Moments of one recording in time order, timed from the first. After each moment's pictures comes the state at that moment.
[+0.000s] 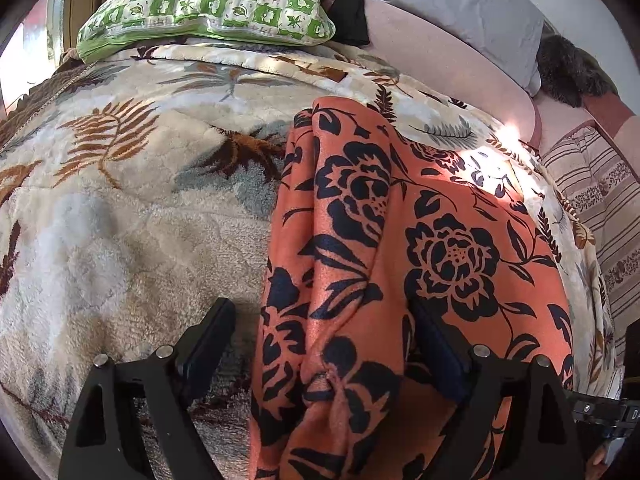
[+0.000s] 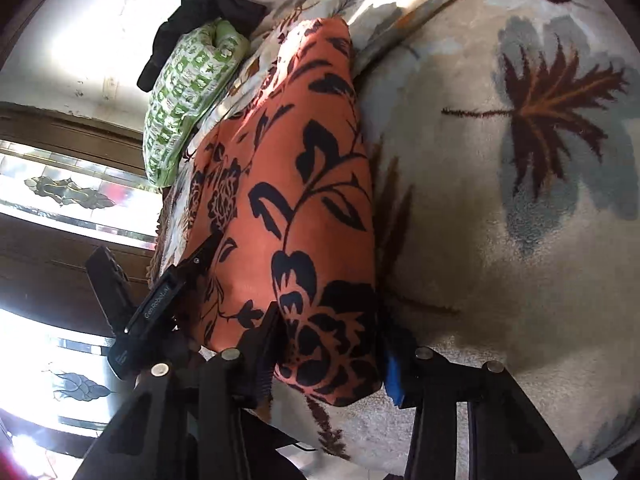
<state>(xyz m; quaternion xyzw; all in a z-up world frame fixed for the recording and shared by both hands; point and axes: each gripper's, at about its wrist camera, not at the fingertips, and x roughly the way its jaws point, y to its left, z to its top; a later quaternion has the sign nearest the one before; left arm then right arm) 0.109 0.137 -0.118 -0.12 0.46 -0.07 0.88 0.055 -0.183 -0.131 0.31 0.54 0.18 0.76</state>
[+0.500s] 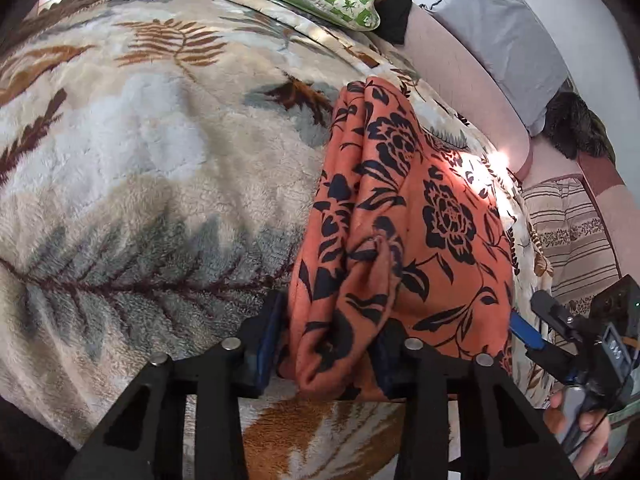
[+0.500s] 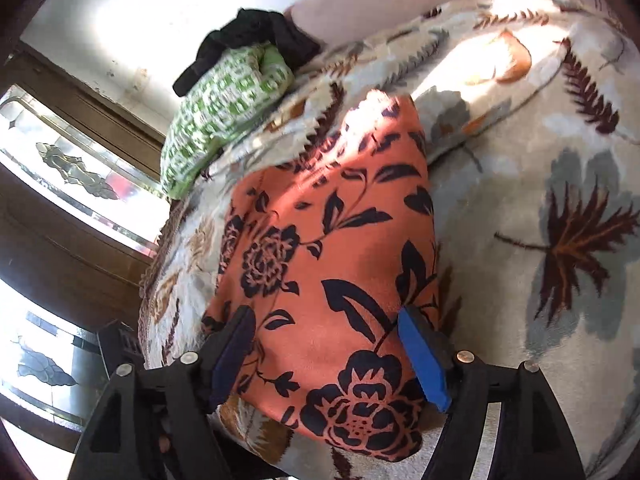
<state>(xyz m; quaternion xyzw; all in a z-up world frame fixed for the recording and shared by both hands) 0.063 0.183 -0.111 -0.25 0.50 -0.09 0.83 0.094 -0.154 -0.088 0.26 0.48 0.18 0.82</state>
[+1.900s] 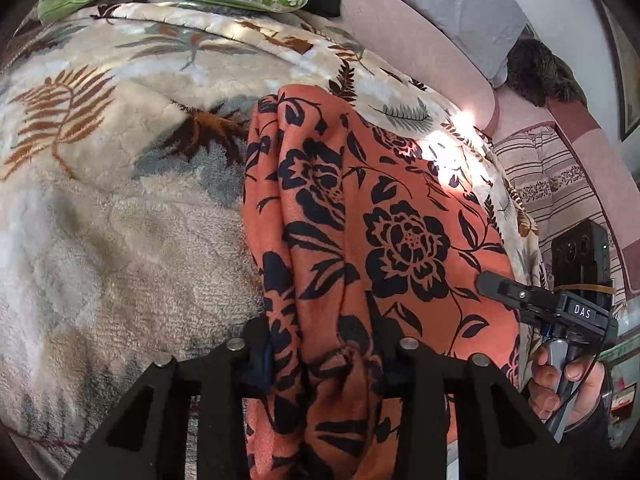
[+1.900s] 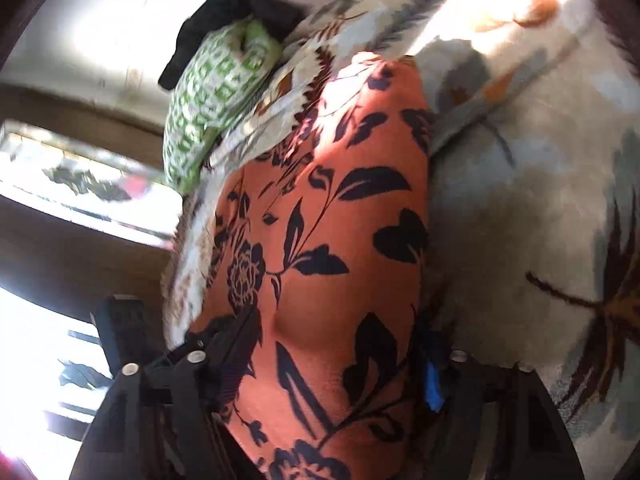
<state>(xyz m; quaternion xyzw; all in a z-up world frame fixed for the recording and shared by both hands) 0.132 0.154 -0.105 -0.17 0.51 -0.18 0.83 0.161 -0.153 -0.115 0.27 0.53 0.24 0.77</state>
